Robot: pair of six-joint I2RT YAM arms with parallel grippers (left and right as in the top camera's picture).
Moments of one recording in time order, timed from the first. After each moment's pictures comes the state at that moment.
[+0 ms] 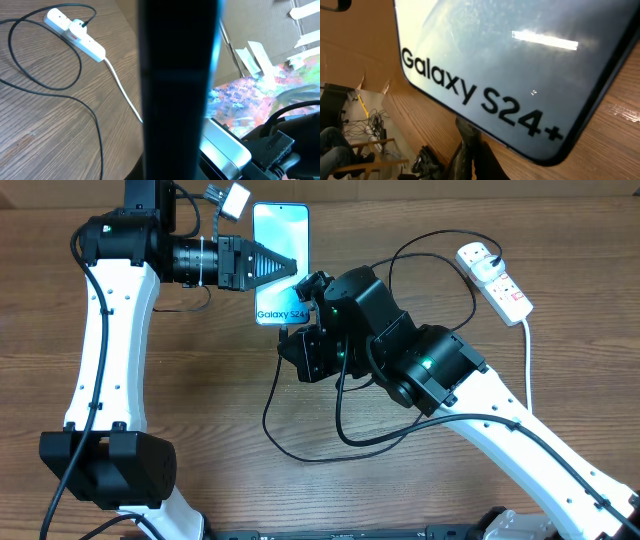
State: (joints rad) left arm -0.03 1.85 1.94 -1.30 1.34 0.17; right arm 0.75 1.51 1.52 -0.75 -0.33 0.51
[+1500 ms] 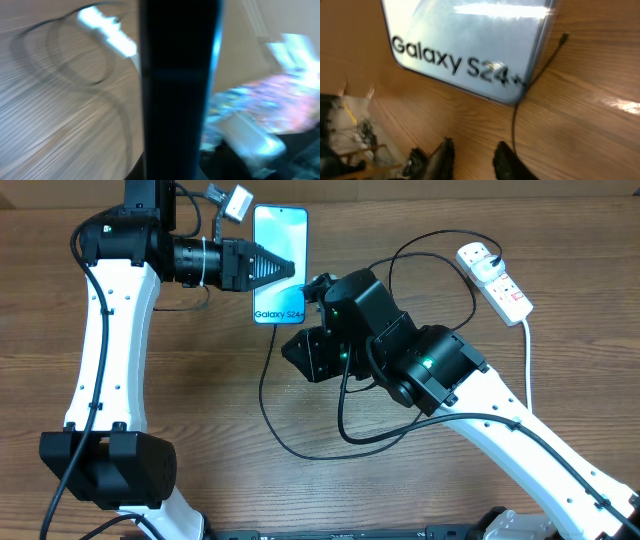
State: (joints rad) left arm -0.03 1.85 1.94 -1.28 1.16 0.18; right arm 0.75 1.51 1.52 -0.81 -0.26 0.54
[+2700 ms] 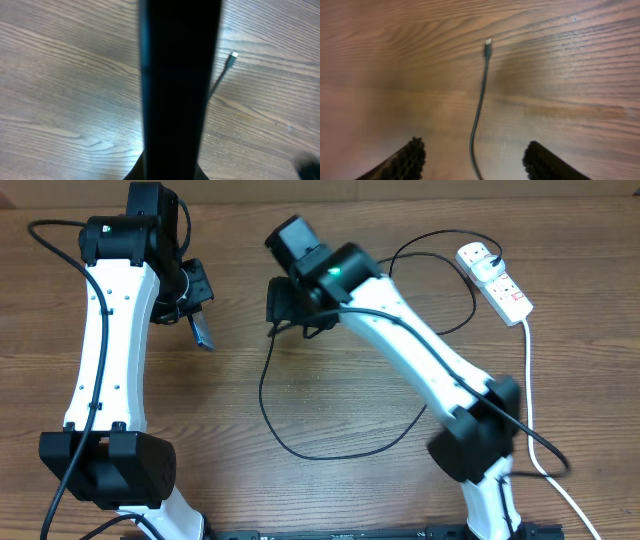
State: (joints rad) left arm -0.02 1.85 1.94 -1.44 -0.02 -0.41; right arm 0.69 2.17 2.15 -1.13 -0.05 0.79
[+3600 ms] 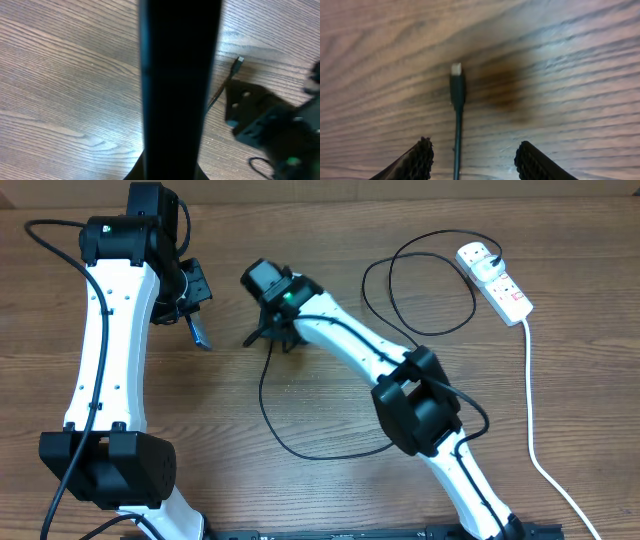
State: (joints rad) left arm -0.02 1.85 1.94 -1.44 -0.04 -0.43; right arm 0.75 2.46 2.15 -0.93 0.11 0.86
